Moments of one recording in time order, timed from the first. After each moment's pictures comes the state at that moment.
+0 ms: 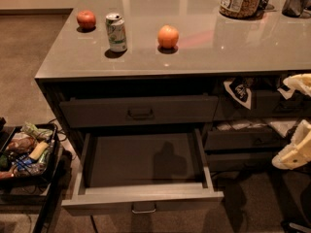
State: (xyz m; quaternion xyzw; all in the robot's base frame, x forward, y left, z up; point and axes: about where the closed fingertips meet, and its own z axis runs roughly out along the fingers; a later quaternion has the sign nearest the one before) arm 0.399 -0.248 0.915 -0.53 0.79 0.05 0.30
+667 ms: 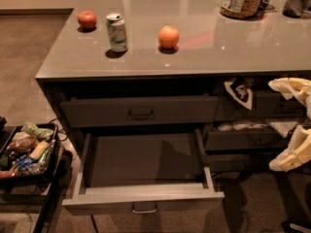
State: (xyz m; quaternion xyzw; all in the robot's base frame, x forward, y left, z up) arm 0.409 -0.237 0.898 -0.58 0.72 0.12 0.35
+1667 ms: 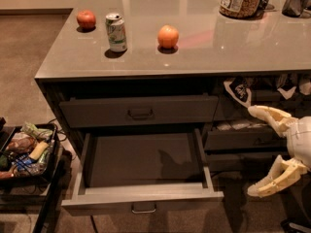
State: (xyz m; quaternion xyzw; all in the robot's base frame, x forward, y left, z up) arm 0.380 -0.198 0.854 -0.55 0.67 0.23 0.44
